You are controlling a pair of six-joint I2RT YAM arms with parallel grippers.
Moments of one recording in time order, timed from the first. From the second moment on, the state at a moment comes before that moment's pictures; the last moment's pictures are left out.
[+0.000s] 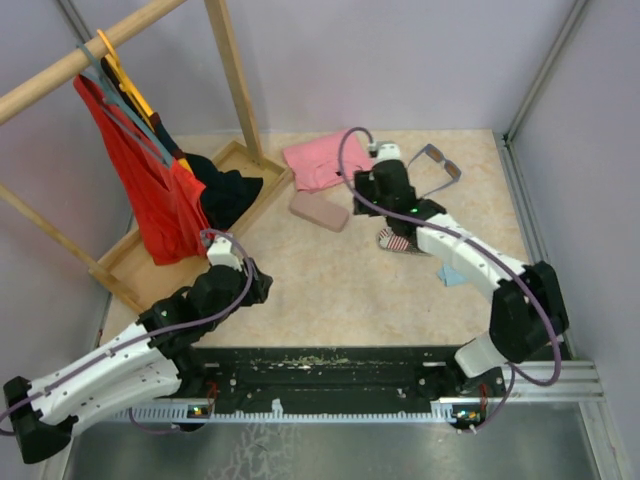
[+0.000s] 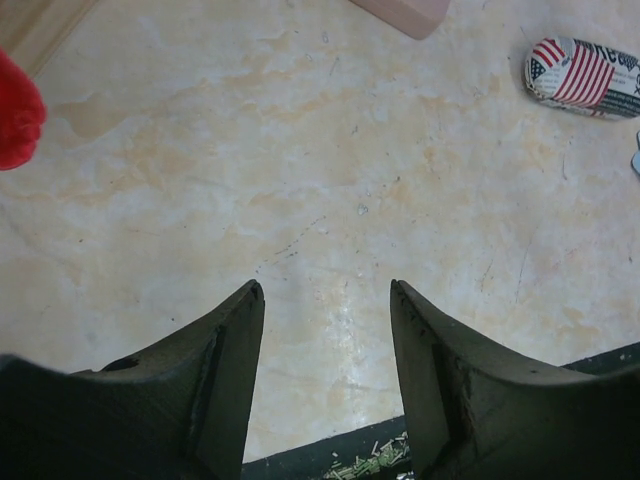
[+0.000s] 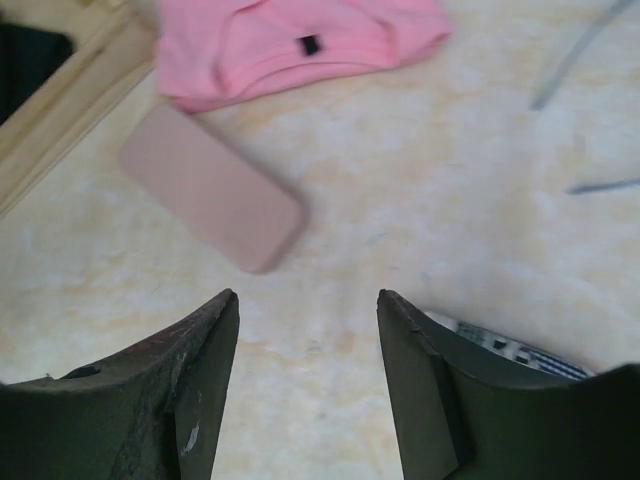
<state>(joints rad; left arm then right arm) -0.93 0.64 0.56 -0.47 -0.51 -0.71 0.60 1.53 1.16 -0.19 0.19 0.27</state>
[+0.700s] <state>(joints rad) -0.93 0.83 0.54 -0.33 -0.31 -0.66 0.20 1.78 1.19 -0.46 0.21 0.24</state>
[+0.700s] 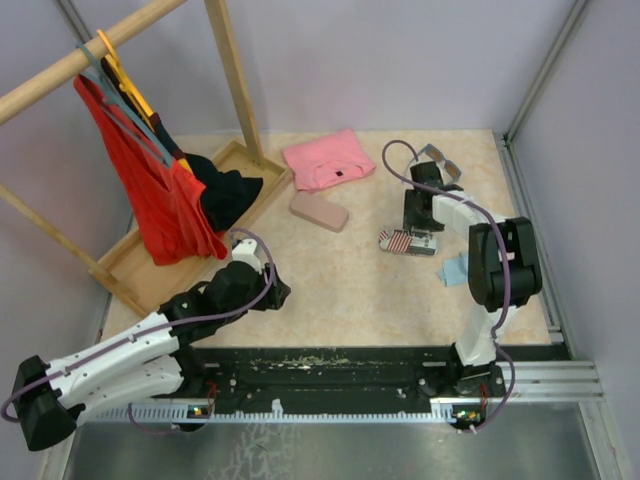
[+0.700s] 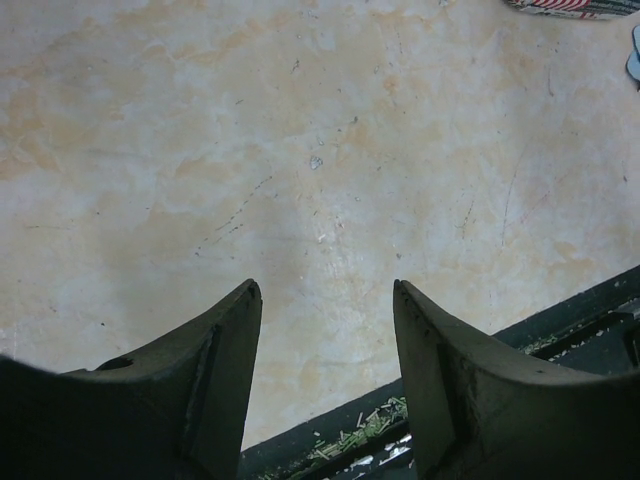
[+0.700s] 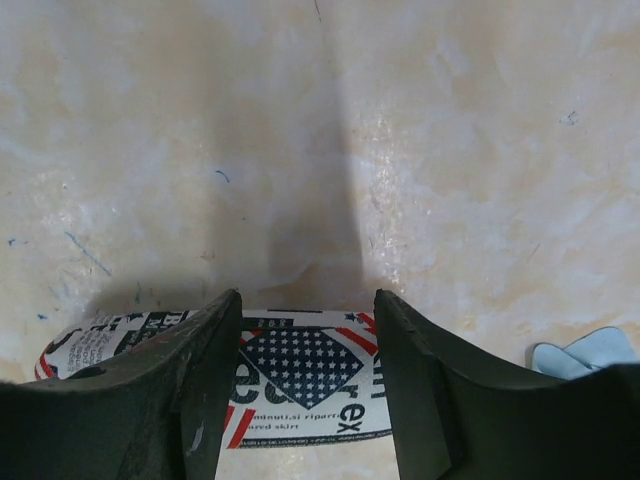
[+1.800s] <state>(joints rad) -0.93 0.81 0.51 -0.32 -0.28 -0.66 0.22 1.24 0.83 -0.55 -0.07 0.37</state>
